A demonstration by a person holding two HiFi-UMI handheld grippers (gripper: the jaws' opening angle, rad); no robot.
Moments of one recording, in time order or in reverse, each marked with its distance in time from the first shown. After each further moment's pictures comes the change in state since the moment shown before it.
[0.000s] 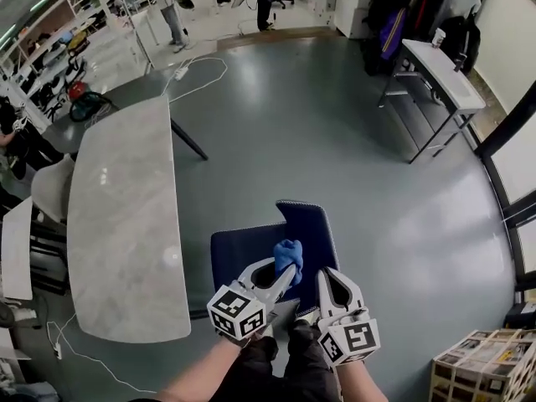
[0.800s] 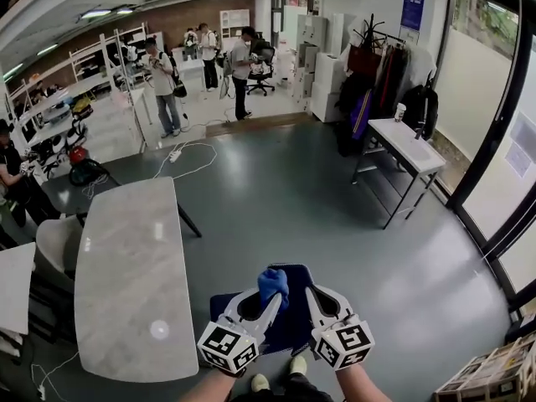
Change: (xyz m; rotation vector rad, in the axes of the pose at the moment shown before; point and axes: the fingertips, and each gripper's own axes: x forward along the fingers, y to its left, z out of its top) left arm -0.104 -0.100 0.145 0.246 -0.239 0.003; right arm -0.047 0.072 0.128 -0.116 -0.091 0.051
